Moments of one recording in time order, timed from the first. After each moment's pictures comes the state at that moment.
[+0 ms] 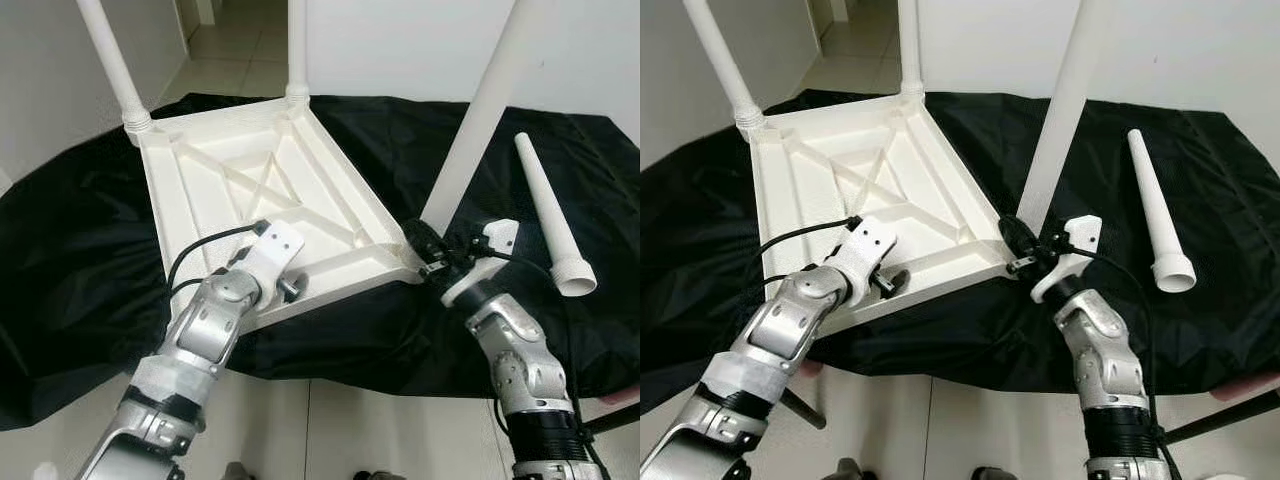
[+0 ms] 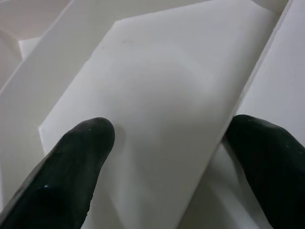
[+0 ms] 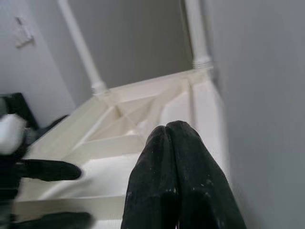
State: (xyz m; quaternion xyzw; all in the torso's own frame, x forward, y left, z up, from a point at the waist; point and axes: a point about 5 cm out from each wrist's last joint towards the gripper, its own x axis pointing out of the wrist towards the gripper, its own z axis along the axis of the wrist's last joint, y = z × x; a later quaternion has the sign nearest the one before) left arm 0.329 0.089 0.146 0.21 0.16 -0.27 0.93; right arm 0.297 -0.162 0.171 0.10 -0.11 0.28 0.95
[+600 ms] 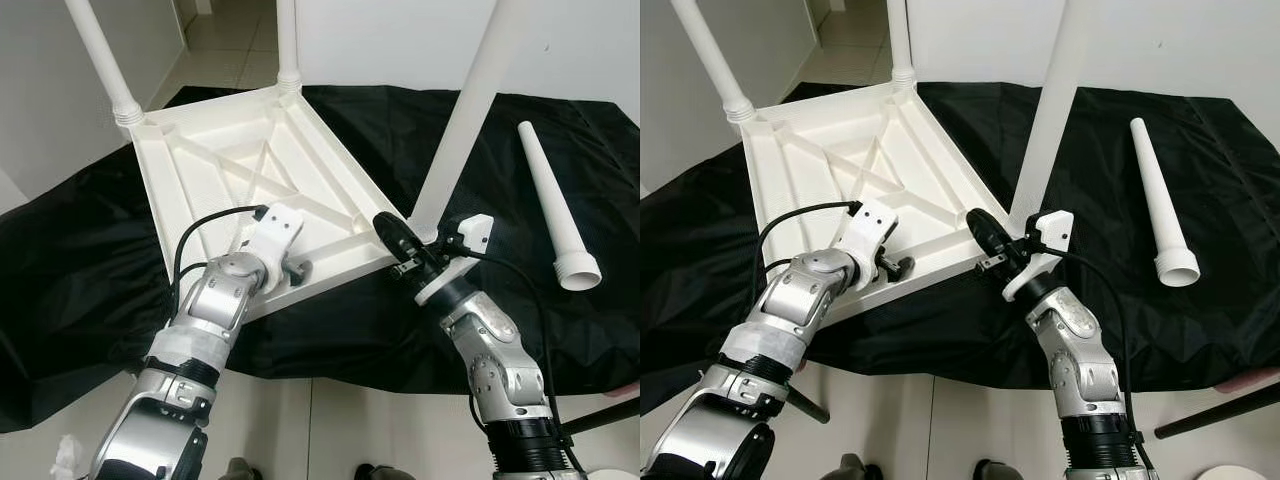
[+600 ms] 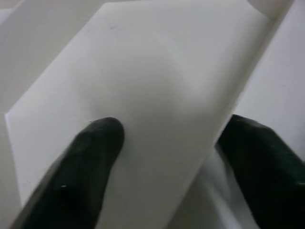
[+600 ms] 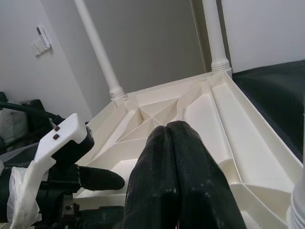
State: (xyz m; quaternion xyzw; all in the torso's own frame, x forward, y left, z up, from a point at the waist) left arm 0.349 0.087 0.154 0.15 0.19 -0.25 0.94; right arm 0.290 -0.136 0.181 0.11 -0.13 0.30 0.94
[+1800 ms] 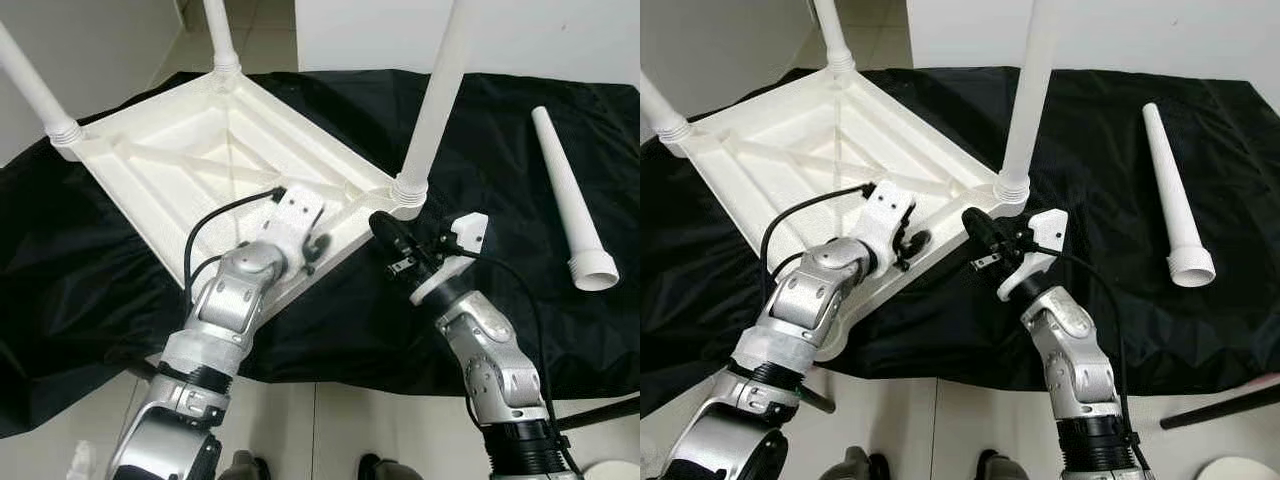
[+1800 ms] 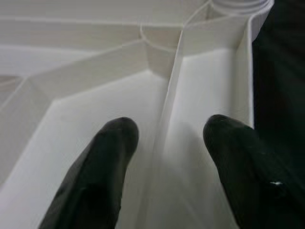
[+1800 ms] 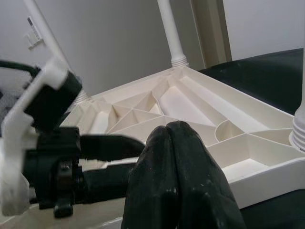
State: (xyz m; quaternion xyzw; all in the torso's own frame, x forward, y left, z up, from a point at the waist) left arm 0.340 0.059 0.190 0.13 0.06 -0.30 0.94; right arm 0.288 -0.129 0.183 0.10 -0.13 0.29 0.94
